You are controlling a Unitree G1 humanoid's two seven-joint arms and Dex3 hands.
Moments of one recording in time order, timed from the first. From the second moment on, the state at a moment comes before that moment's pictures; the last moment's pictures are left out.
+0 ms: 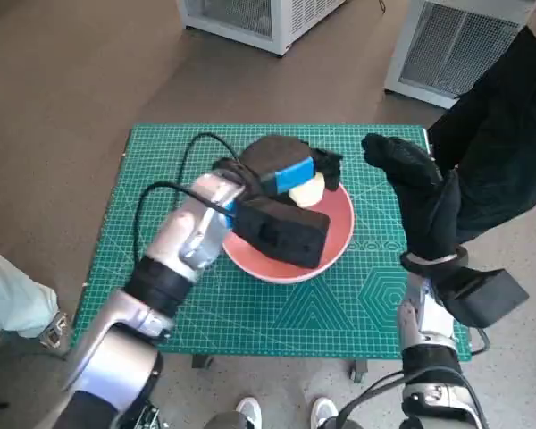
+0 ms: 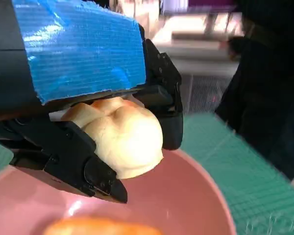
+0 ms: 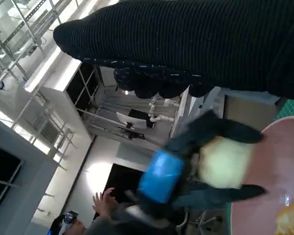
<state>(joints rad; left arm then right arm) -1.04 0.21 -0.47 0.80 0.64 -0.16 -0.26 -0.61 -0.07 -0.19 0.71 0.31 -0.82 0.51</state>
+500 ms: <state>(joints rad) -1.02 0.24 -0.45 0.81 0.58 -0.25 -0.30 -0.60 -0.08 -0.19 0.70 0.31 -0.82 0.49</state>
